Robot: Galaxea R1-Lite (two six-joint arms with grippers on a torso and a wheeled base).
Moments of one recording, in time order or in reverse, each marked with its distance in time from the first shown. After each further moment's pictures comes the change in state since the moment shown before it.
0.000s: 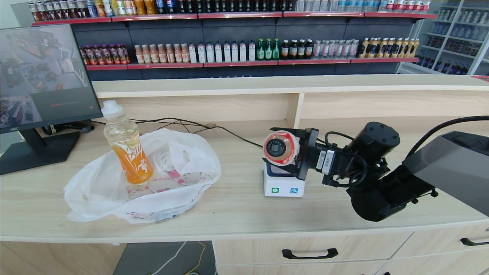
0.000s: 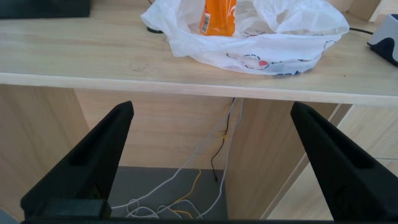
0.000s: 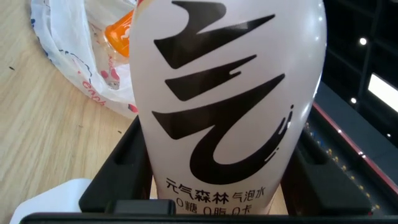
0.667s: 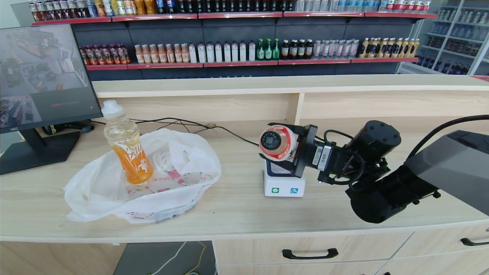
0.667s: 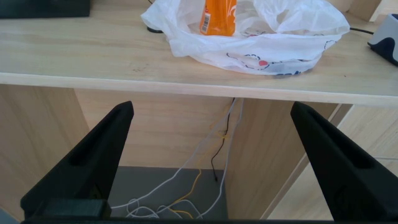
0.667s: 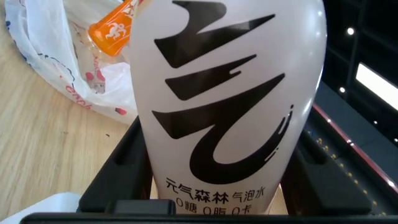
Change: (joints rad) left arm 0.000 0.000 0.000 0.000 0.000 0.000; right arm 0.034 -0.025 0.011 0.000 -0.078 0.019
